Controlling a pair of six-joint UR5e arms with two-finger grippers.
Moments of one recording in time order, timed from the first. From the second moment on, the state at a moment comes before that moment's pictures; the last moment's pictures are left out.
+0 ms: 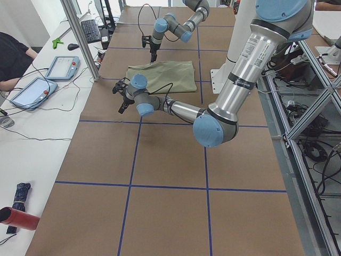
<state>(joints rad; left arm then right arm) -0.93 -2.05 -1.31 -2.45 -1.91 -0.71 0.63 -0.81 1.47 -1.59 1.63 0.89</state>
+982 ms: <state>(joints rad) -0.93 -2.03 -1.32 -2.51 -1.91 -0.70 0.63 -0.82 1.34 -1.55 1.64 0.84</state>
